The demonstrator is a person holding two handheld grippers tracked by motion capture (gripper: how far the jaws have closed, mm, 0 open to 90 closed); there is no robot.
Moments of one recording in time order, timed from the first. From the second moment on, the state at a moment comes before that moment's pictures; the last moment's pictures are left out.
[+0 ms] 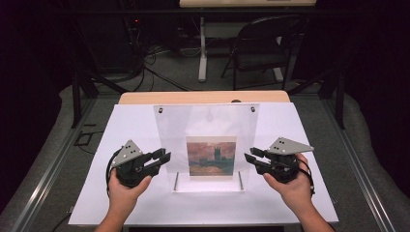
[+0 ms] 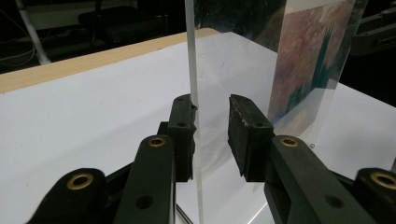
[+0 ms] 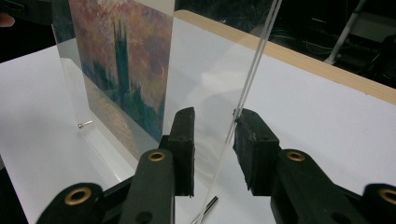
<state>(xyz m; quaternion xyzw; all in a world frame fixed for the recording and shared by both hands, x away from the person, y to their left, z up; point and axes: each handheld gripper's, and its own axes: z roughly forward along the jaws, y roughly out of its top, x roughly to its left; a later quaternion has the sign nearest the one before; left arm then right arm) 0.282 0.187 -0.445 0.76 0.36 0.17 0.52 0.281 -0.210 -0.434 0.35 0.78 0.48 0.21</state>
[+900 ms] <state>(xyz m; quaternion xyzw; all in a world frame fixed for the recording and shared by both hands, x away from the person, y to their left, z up) 0.265 0.176 -0.449 0.78 0.34 0.21 0.48 0.267 -0.197 -0.444 0.30 0.80 0.44 0.26</state>
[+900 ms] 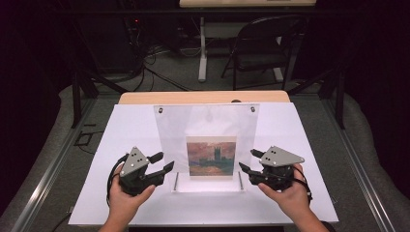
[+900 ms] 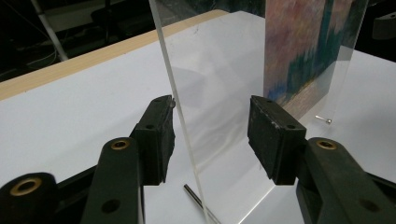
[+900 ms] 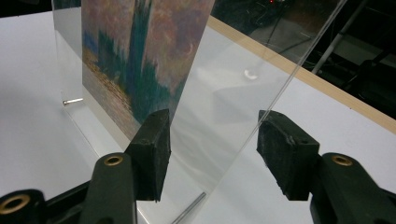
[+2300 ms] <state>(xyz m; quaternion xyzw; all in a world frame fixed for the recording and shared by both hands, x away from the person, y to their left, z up) 0.273 0.247 -0.506 0.77 0.47 0.18 0.39 0.270 -0.249 -0.499 0.38 0.83 0.33 0.23</state>
